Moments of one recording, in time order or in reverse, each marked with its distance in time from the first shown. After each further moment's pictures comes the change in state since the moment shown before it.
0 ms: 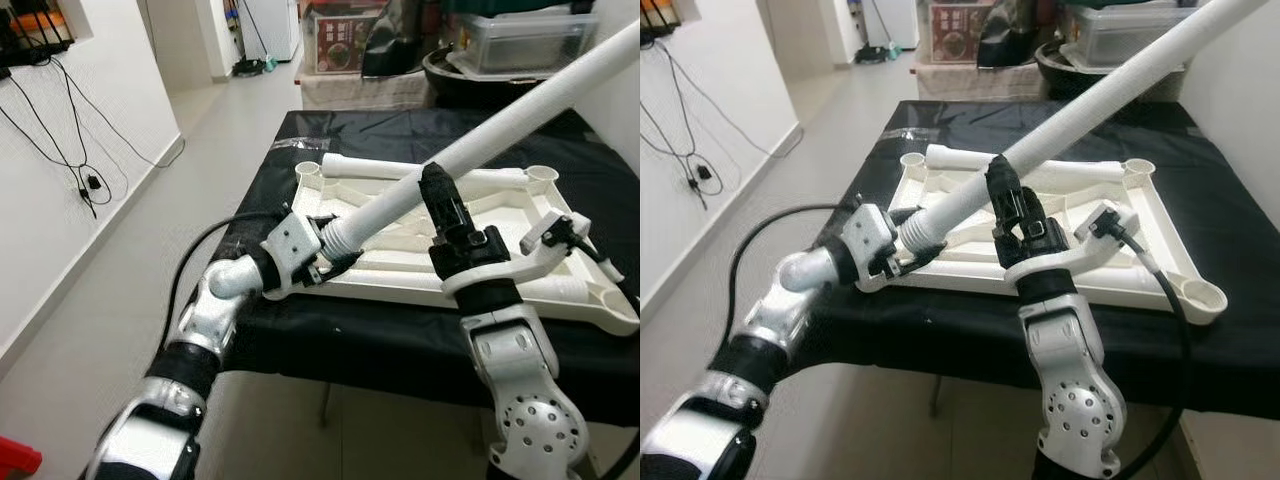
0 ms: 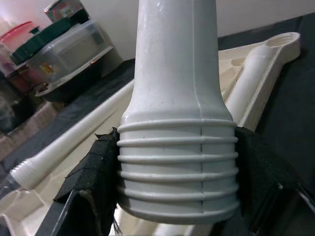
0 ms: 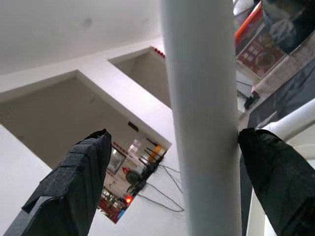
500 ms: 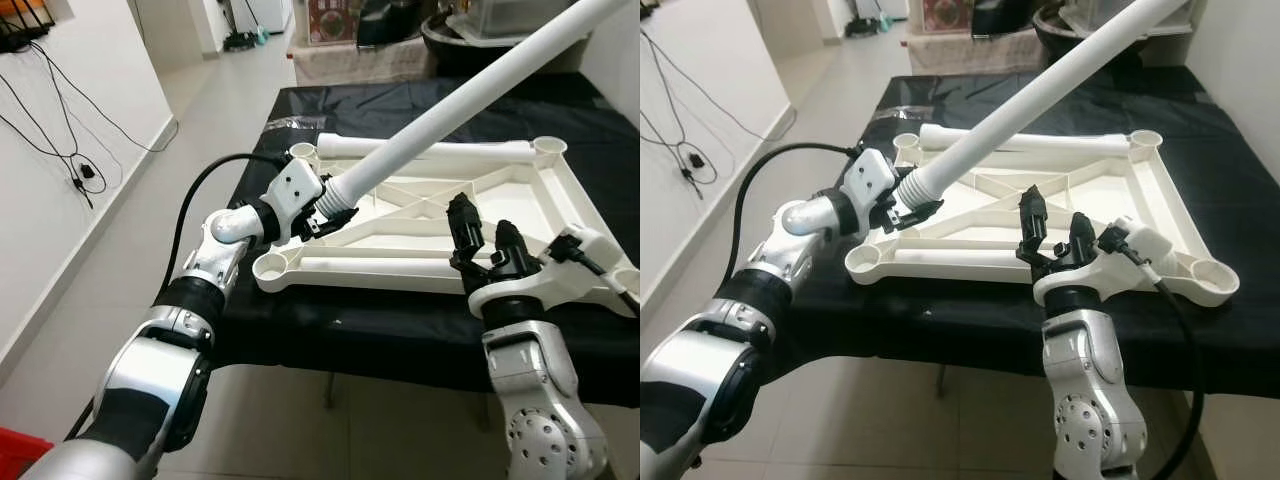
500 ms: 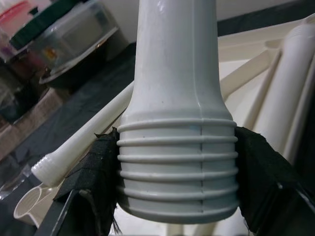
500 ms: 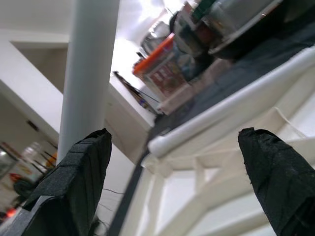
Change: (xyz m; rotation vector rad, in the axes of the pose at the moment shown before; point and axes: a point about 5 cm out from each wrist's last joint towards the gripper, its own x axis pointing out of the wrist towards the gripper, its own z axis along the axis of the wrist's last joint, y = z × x) left arm 0.014 0.044 0.011 0.047 0.046 0.024; right arm -0.013 -0.026 0.009 -0.306 -0.062 -0.239
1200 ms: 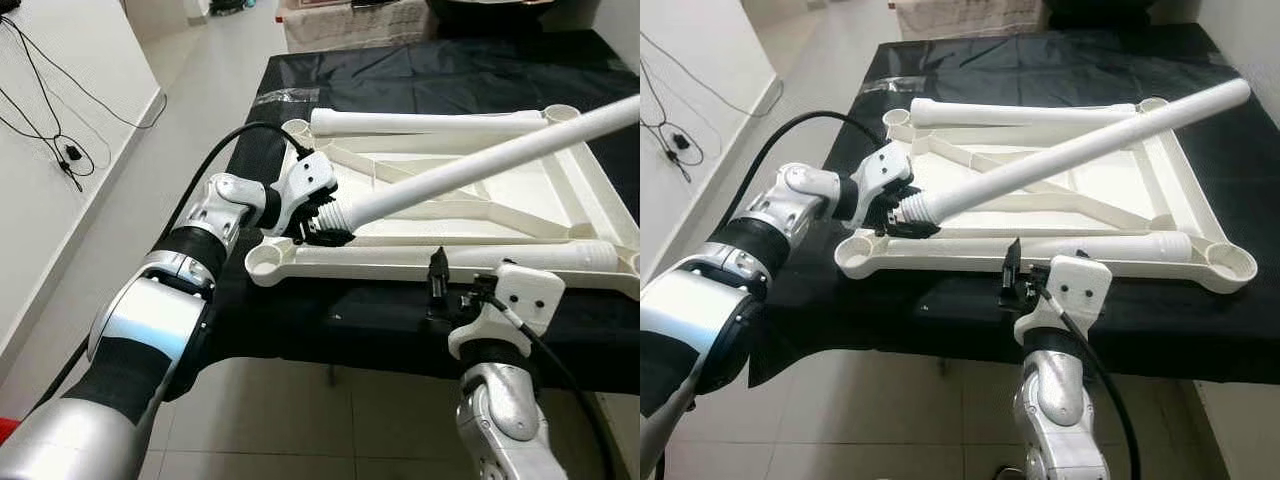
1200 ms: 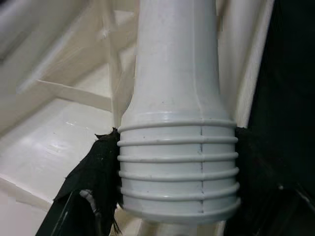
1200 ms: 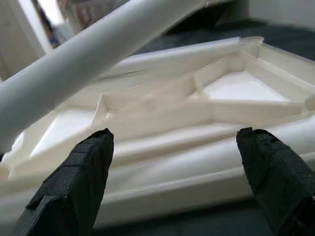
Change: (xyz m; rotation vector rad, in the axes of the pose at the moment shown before) left arm 0.024 0.019 0.012 -0.087 0.292 -0.304; right arm -0.033 -0.006 -0.026 -0.595 0.049 -0.210
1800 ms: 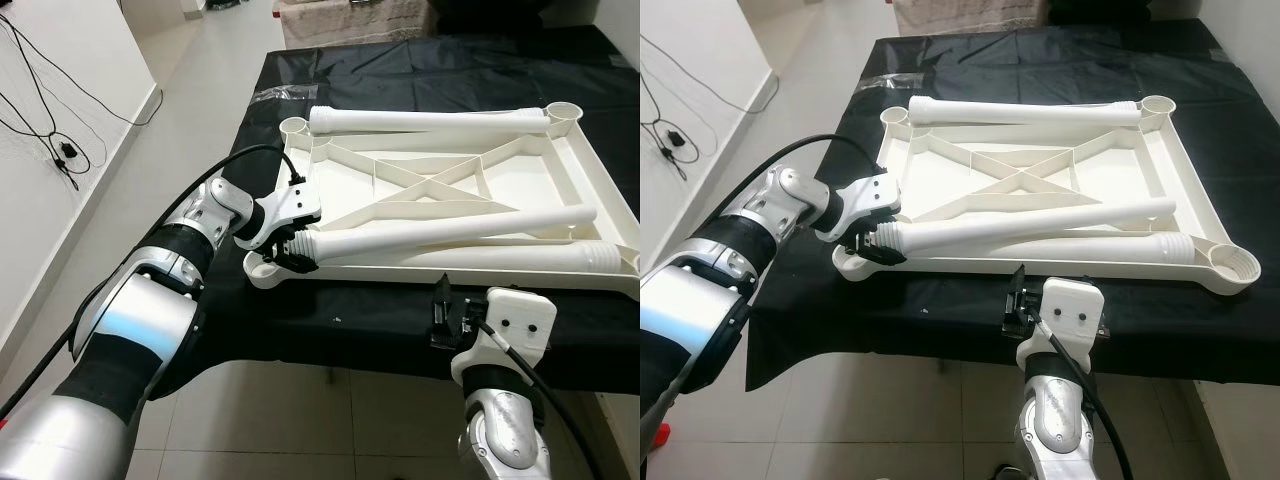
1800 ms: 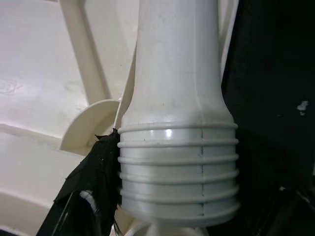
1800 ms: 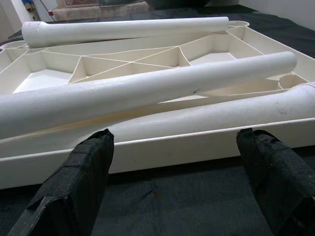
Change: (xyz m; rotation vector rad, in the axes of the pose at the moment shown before) left arm -0.016 -0.003 -0.029 0.080 0.357 -0.178; right arm -0.027 -0.005 -0.020 -0.153 0.095 -0.054
